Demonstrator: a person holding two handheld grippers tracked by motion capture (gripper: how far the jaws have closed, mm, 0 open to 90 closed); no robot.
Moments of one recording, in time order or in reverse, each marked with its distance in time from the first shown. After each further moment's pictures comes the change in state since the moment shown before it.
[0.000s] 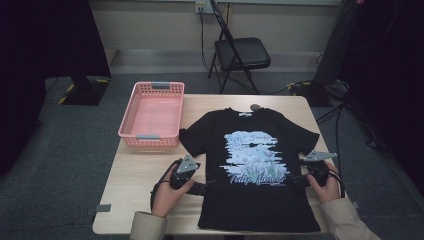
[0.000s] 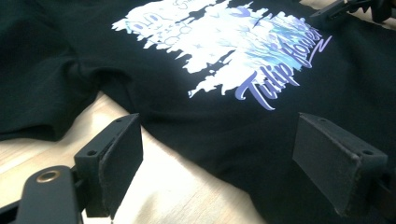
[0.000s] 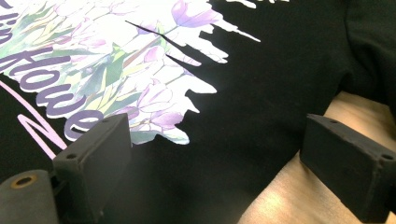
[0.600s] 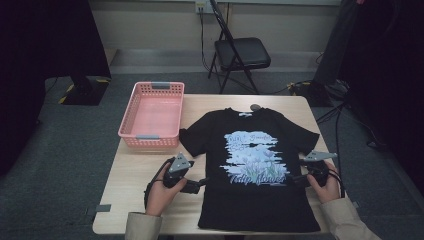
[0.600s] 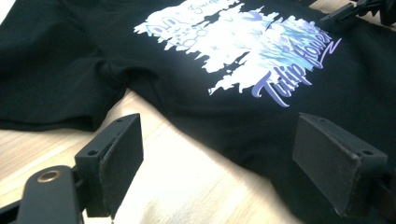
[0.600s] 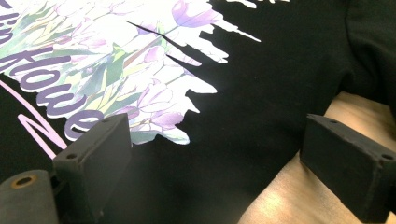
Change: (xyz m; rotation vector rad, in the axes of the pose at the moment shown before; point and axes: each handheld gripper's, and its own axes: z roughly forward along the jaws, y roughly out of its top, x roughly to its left) left arm 0.012 -0.003 -0.014 -0.014 0.021 0.003; right arm 0.000 0.000 0.000 0.000 0.000 -0.001
